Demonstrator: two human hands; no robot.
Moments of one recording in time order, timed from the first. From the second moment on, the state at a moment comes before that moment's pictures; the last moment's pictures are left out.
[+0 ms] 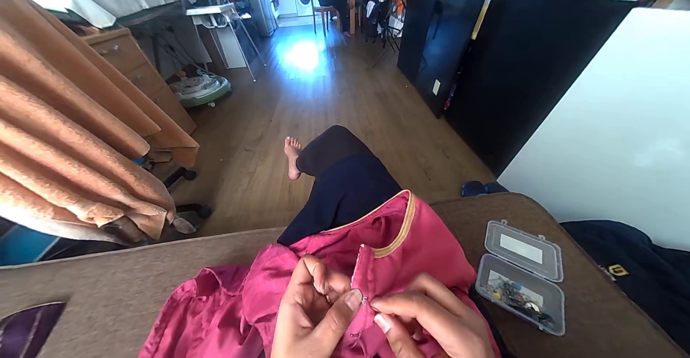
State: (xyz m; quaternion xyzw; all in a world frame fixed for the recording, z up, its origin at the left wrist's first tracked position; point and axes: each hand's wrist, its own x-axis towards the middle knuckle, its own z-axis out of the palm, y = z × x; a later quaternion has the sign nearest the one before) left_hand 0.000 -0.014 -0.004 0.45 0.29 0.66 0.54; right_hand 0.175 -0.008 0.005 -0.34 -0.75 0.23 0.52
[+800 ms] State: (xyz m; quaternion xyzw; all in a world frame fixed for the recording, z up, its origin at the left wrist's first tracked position) left_hand 0.003 -0.018 0.000 0.42 0.28 0.66 0.56; right_hand 0.182 -0.004 0.003 -0.32 -0.73 0.30 0.53
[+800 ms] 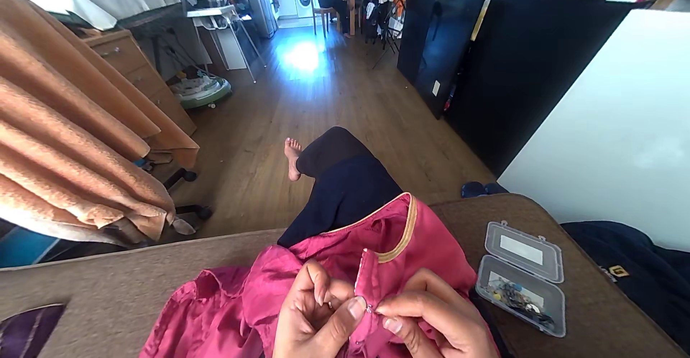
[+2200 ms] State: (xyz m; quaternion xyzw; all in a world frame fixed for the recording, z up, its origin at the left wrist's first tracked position) left_hand 0.012 -0.017 -0.003 0.39 0.30 0.69 0.54; right_hand 0.177 -0.006 0.004 -0.33 -0.75 0.27 0.51
